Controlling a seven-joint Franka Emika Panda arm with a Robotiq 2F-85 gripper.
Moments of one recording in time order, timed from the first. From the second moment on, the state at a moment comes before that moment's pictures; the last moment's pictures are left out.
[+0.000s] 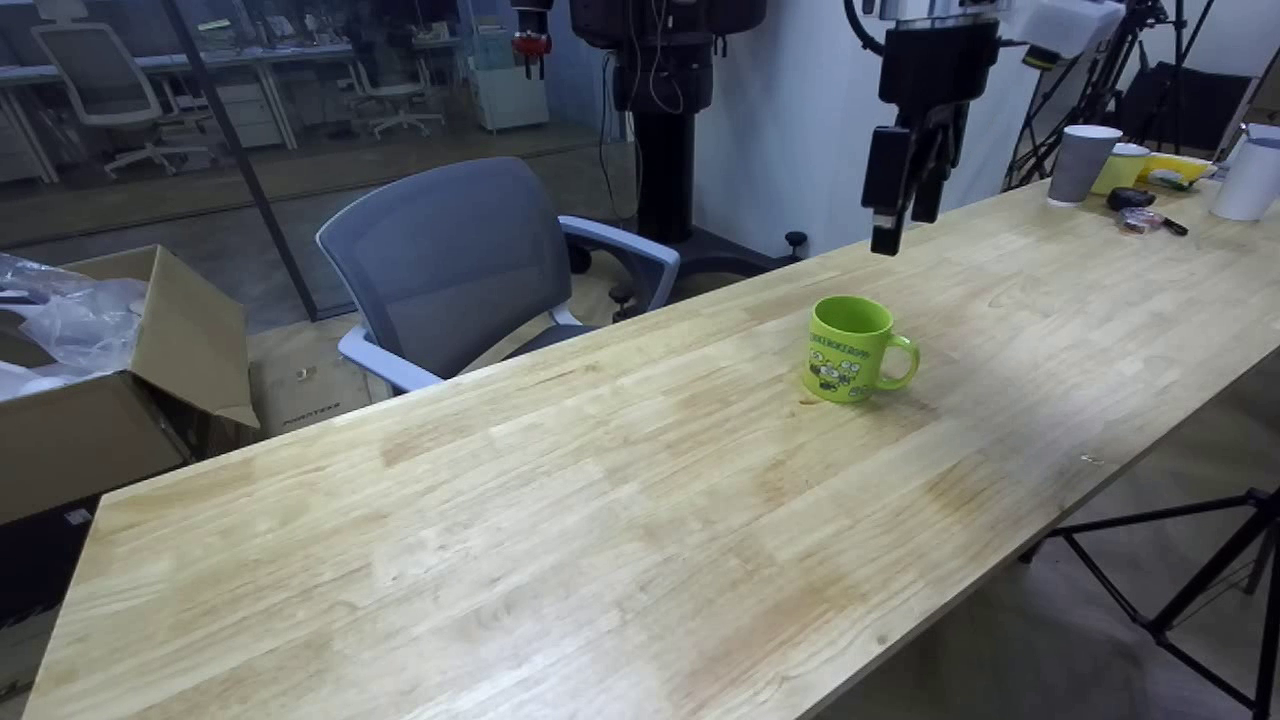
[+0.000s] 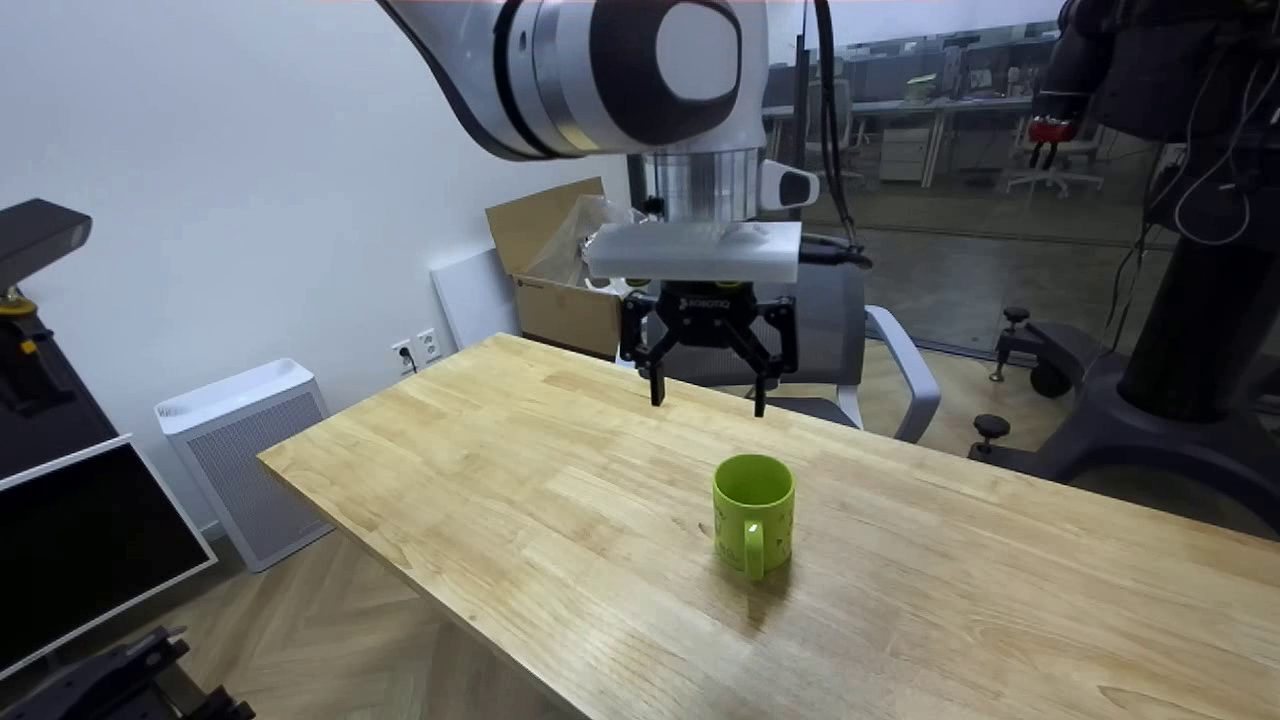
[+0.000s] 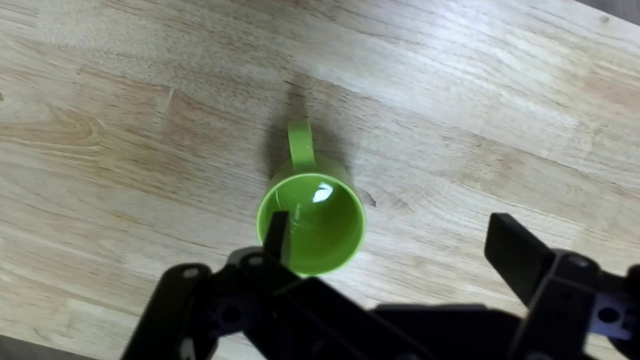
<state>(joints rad) -0.07 0.32 -0.06 -2.09 -0.02 2.36 -0.41</state>
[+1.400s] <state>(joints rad) -0.10 0.47 0.01 -2.10 -0.02 2.54 -0.43</state>
